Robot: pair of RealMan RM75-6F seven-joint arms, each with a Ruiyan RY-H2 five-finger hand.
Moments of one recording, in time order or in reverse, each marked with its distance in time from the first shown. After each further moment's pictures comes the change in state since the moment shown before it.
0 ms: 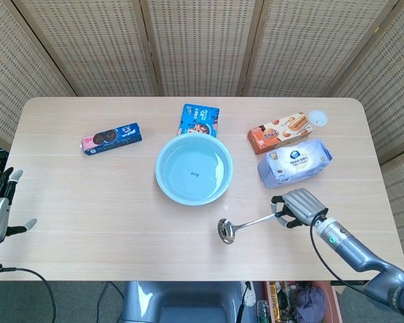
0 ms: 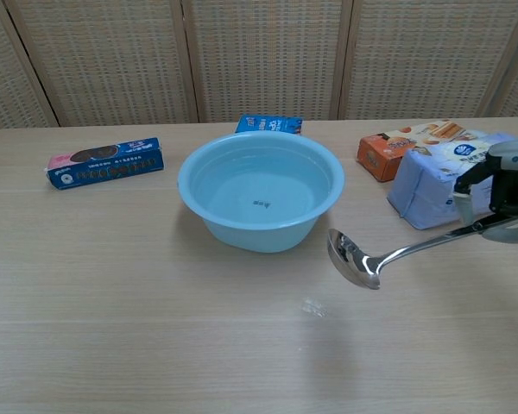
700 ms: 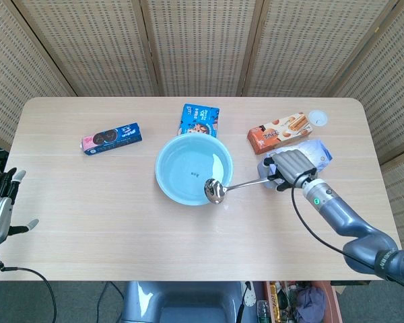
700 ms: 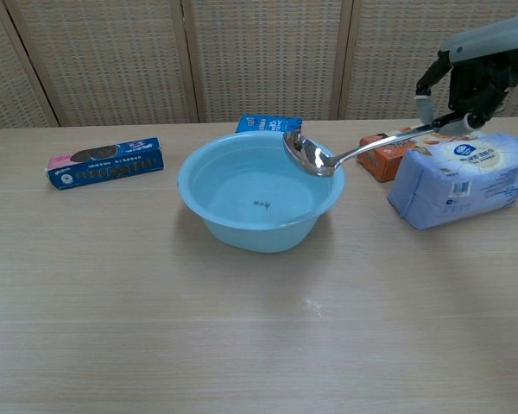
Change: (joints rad) left arm -0.013 -0.001 0.001 0.007 -0.015 -0.031 -0.002; right arm 0.276 0.140 0.168 -0.182 0.623 -0.249 -0.449
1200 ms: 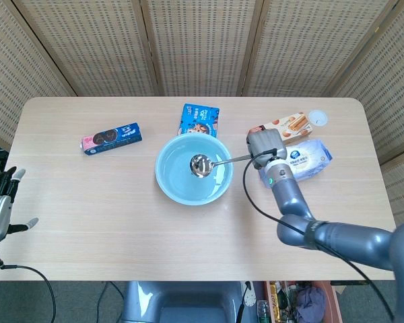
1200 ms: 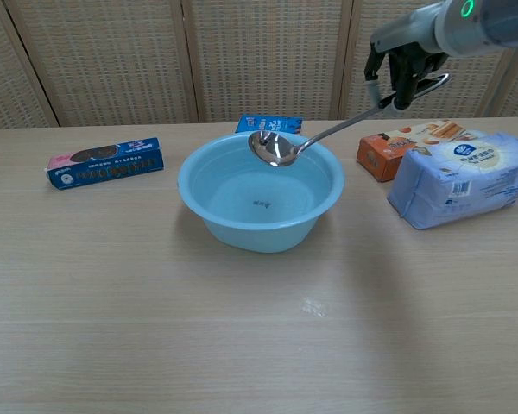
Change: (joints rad) left arm -0.009 0.010 -0.005 0.005 -0.012 -0.020 -0.023; right arm 0.399 -0.252 -0.057 0.060 0.850 0.307 -0.692
